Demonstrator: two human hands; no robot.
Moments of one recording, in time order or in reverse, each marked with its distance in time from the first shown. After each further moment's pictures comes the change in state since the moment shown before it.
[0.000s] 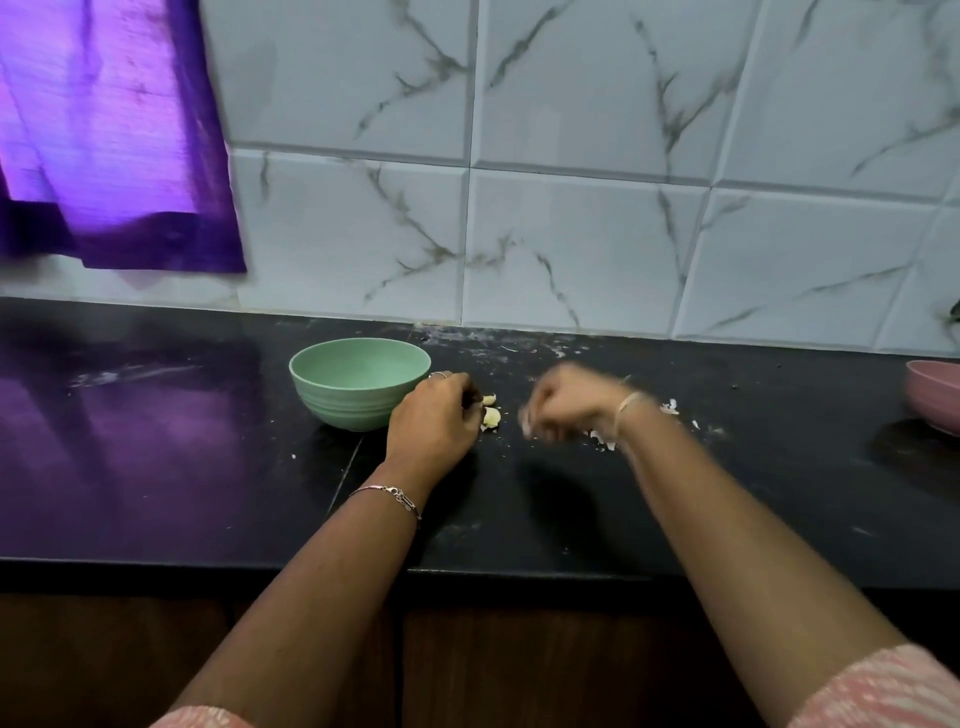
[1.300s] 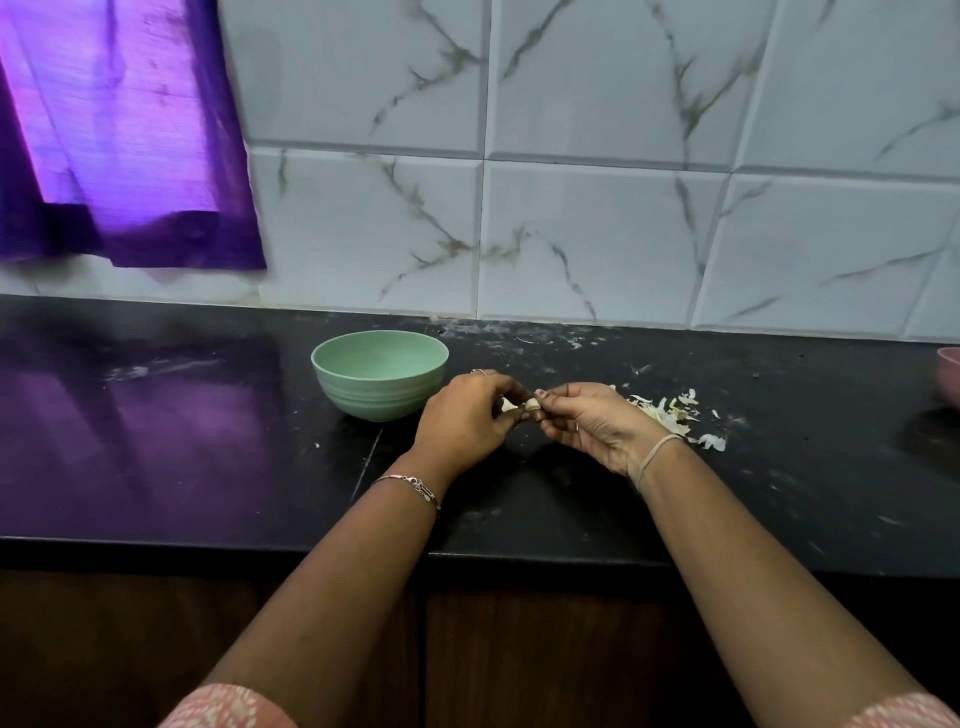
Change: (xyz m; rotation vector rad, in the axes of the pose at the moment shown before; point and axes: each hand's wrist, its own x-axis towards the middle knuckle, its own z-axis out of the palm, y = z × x) left_hand -0.003 0.005 -0.001 -0.101 -0.127 0.139; right_hand 0.003 0.034 0.031 0.844 0.049 -0.006
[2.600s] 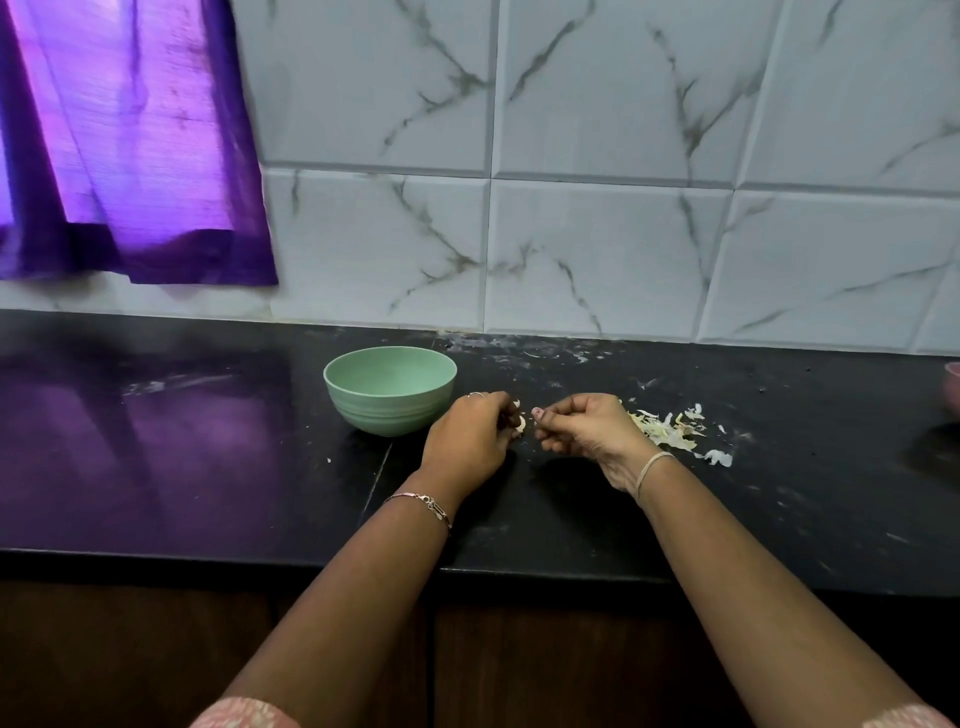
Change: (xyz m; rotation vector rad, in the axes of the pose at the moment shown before) left_hand -0.001 -0.007 0.006 0.027 0.001 -0.048; right_hand 0.001 0.005 0.005 -0.147 0.107 -0.146
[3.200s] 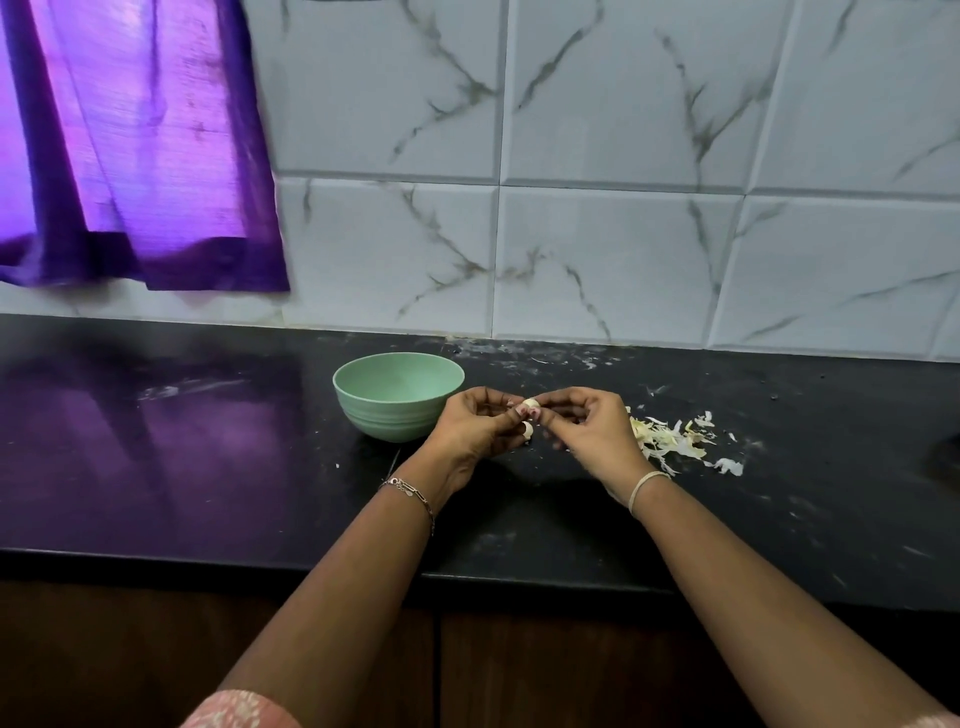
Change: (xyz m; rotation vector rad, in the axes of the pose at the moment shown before) left_hand 0.006 0.009 -0.011 -1.265 -0.084 -0.433; right_hand 0.002 0.006 0.008 -0.183 0.043 -0.355
